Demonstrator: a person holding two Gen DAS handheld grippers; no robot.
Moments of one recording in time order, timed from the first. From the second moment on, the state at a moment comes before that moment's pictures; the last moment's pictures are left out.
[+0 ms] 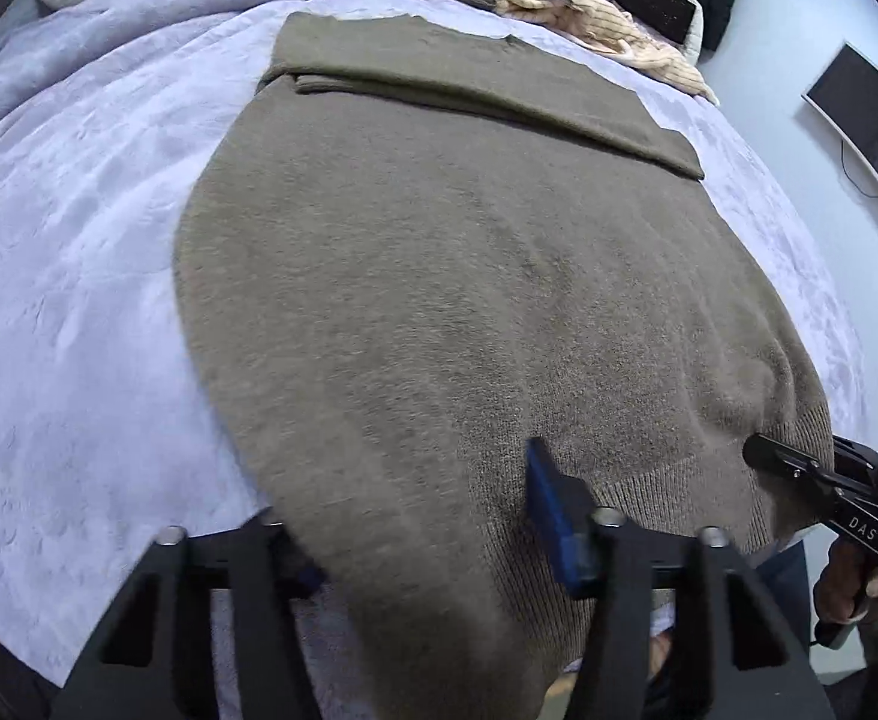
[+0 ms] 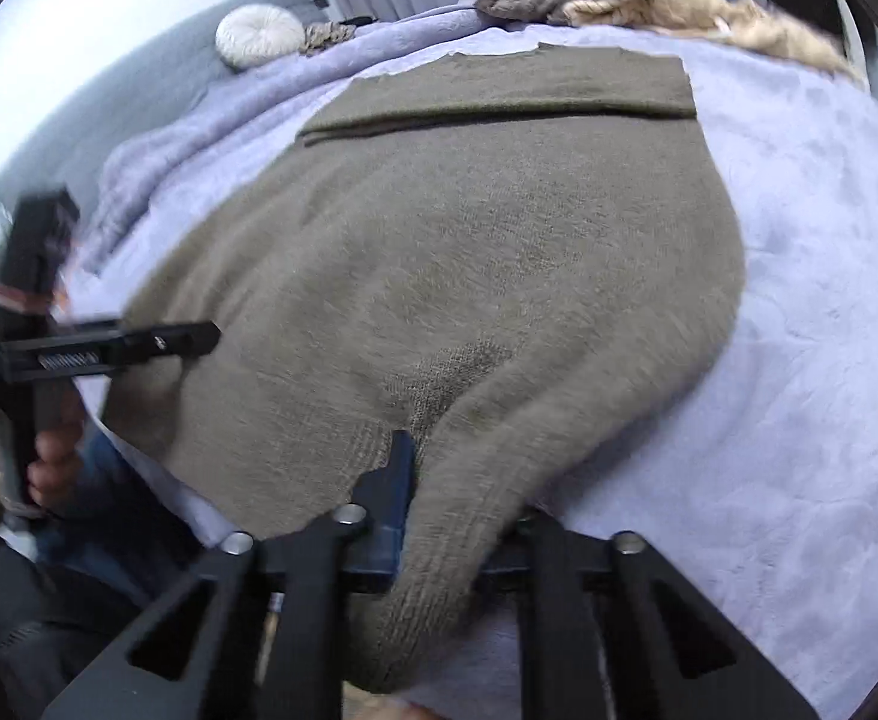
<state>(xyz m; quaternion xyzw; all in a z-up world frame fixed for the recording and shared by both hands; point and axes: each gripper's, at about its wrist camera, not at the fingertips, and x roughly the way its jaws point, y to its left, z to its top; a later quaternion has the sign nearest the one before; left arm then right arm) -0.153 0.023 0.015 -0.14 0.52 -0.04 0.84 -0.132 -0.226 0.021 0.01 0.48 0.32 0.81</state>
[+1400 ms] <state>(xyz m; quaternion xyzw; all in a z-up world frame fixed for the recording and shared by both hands) -0.151 0.066 0.129 -0.24 0.36 -0.02 0.90 -0.097 -0.246 0.139 0.11 0.35 0.31 0.88</state>
